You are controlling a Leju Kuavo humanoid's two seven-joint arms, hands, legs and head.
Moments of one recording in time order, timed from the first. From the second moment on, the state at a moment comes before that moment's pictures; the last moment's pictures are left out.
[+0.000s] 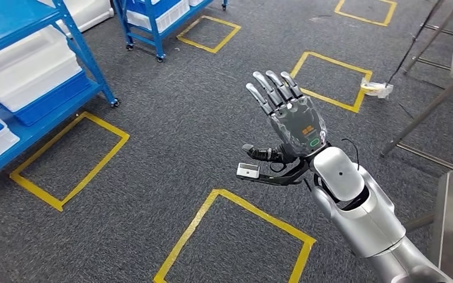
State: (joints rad) left arm -0.06 -0.22 1.18 -0.22 -1.42 -0.08 0.20; right arm -0.67 -0.24 0.67 -1.46 1.32 -0.31 0.01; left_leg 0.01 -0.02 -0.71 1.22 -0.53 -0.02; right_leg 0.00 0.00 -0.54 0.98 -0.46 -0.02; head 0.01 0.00
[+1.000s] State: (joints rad) left arm -0.05 -0.22 1.18 -0.22 -1.42 -0.08 0.20; right arm -0.64 -0.26 0.67 -1.47 1.33 -0.31 0.01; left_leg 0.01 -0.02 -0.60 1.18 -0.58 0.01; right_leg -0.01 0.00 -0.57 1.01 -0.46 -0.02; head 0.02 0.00
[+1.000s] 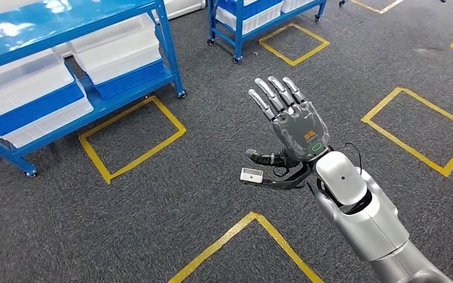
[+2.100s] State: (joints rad) left arm -0.05 -0.21 1.18 -0.22 -1.42 -0.08 0.20; right arm -0.58 -0.32 0.62 -1.50 1.33 -0.33 0.01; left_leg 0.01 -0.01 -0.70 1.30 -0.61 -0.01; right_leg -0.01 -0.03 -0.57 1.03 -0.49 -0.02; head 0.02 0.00
